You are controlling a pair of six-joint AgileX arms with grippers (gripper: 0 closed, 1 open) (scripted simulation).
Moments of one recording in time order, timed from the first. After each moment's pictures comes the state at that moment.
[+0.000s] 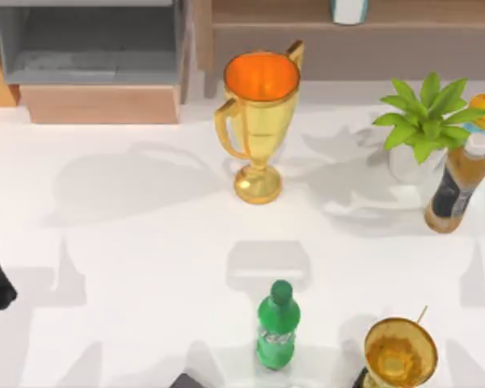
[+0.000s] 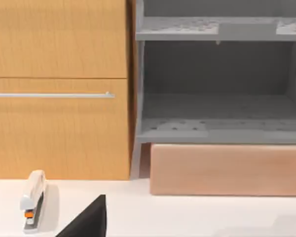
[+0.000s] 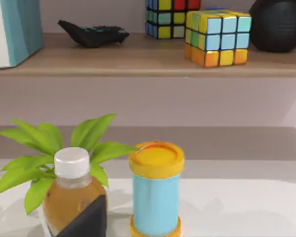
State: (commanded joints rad) left arm 0.00 0.00 0.00 0.00 0.00 0.00; right arm 0.00 0.00 0.00 0.00 0.00 0.00
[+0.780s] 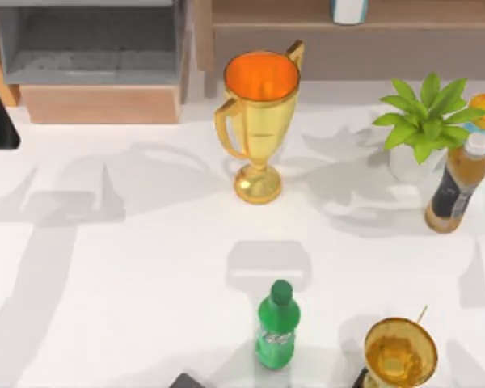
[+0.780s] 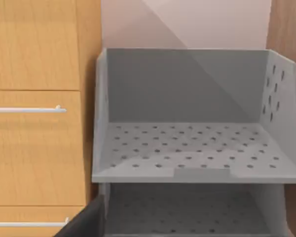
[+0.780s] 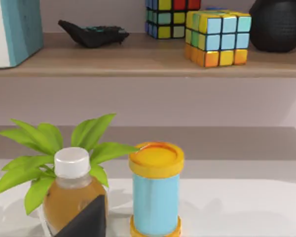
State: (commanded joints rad) left arm -0.24 0.62 0.52 0.13 -0.20 0.00; right arm 0.00 0.00 0.00 0.00 0.00 0.00
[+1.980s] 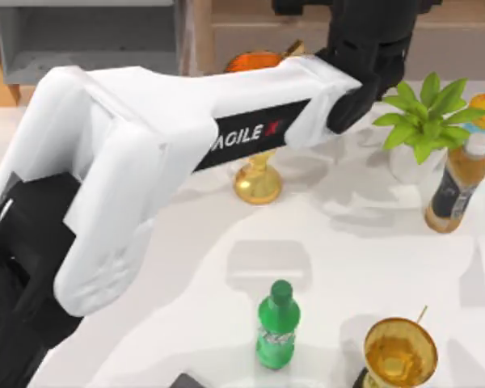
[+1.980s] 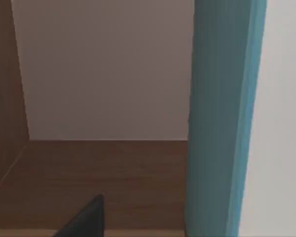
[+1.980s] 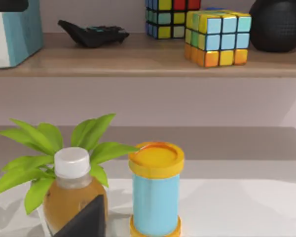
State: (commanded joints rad) left arm -0.82 2.43 1.97 0.48 -0.77 0.01; right arm 0.00 0.00 0.00 0.00 0.00 0.00
